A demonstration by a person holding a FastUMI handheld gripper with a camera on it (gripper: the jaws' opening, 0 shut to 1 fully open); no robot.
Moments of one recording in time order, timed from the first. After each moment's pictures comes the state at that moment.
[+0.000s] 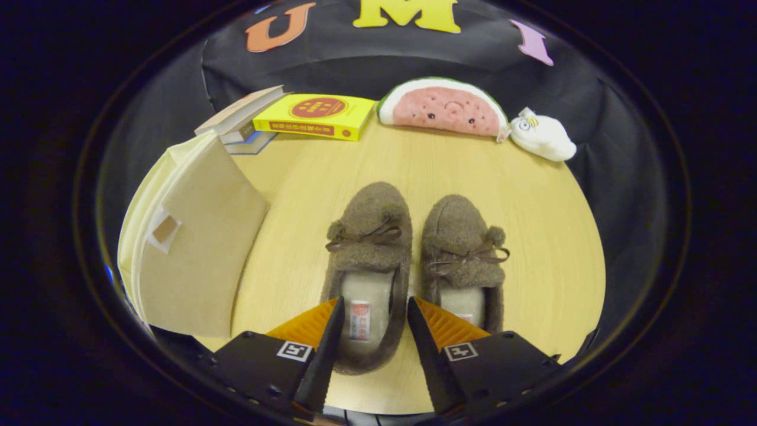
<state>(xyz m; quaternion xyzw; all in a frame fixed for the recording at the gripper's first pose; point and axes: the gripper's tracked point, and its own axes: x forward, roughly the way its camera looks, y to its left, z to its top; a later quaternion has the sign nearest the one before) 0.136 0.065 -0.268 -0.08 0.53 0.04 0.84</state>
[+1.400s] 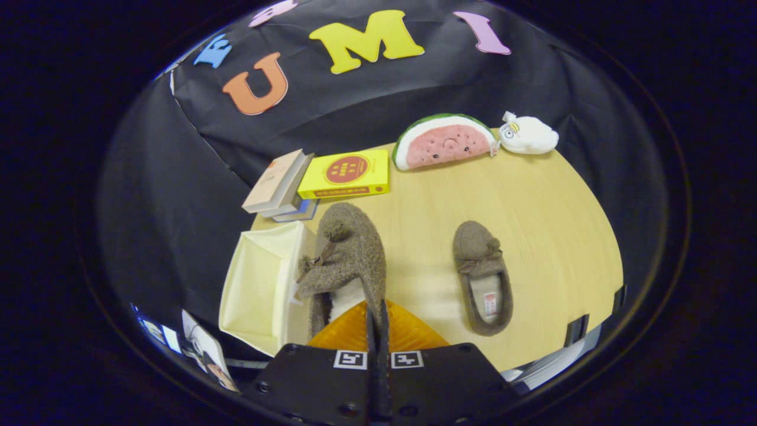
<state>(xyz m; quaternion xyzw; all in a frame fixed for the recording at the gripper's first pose) 0.103 0.150 -0.109 0.09 0.48 0.08 0.87</state>
